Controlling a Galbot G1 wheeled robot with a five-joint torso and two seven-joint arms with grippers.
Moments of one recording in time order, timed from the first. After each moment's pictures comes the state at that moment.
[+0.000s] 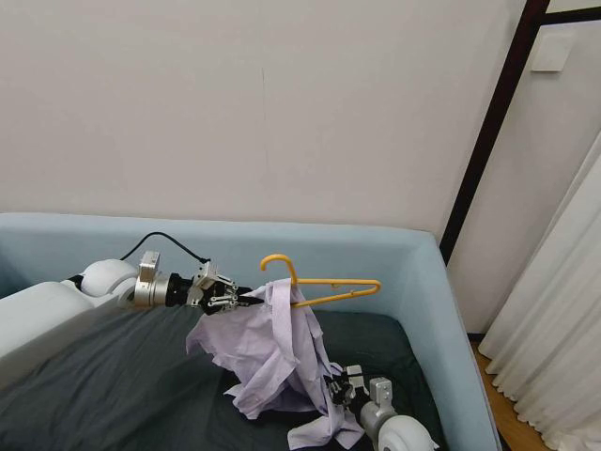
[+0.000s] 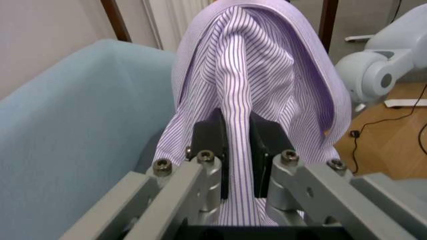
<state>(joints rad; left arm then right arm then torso) -0.10 -0.51 0.85 -1.39 -1.07 -0.23 1.03 -0.94 1.09 -0.17 1.54 0.80 -0.26 0.19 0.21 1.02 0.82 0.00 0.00</state>
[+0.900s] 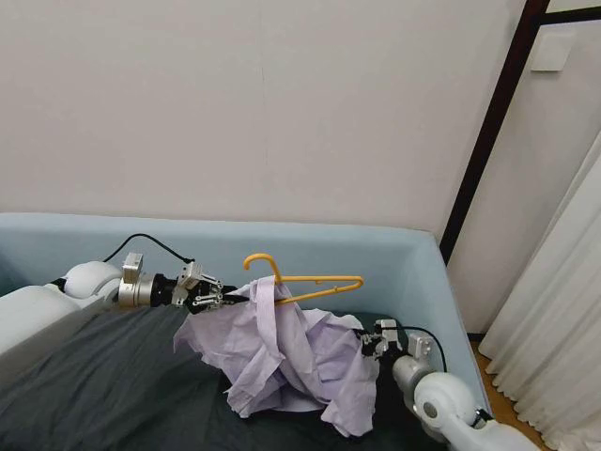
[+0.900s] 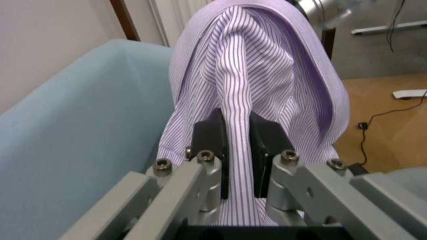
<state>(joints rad) -0.03 -0.49 0.74 -1.34 -1.04 -0.27 1.10 -0.87 0.88 0.00 1.82 1.01 -0.35 0.29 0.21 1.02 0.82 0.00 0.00</state>
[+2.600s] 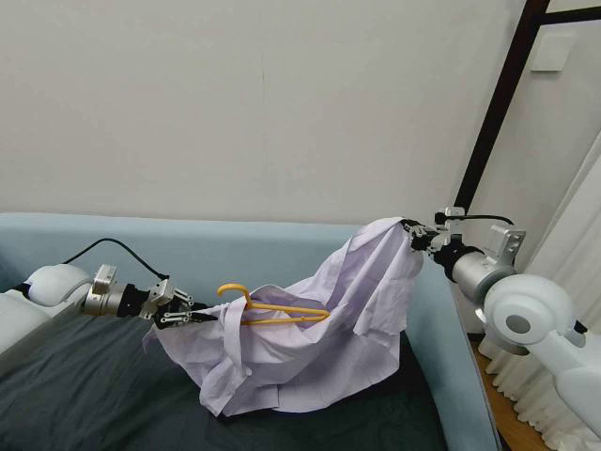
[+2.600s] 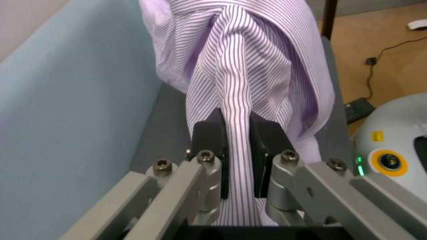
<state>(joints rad) 0.13 -0.45 0.52 -1.27 -0.79 -0.26 1.18 -0.57 0.65 0.14 2.07 1.31 -0.38 0.47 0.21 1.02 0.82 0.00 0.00</state>
